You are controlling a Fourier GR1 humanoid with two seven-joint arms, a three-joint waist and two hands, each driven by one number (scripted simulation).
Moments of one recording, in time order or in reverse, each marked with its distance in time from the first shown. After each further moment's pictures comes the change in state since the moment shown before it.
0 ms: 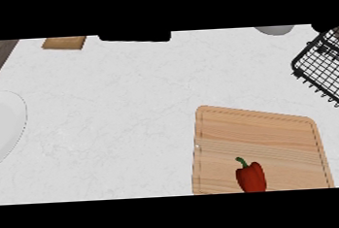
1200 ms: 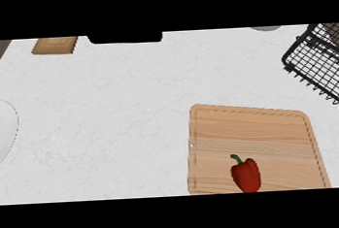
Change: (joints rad) left arm 0.006 0.035 -0.024 -0.004 0.086 0.060 -0.007; right arm -0.139 -0.053 0.037 0.369 0.220 0.102 -0.024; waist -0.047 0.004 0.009
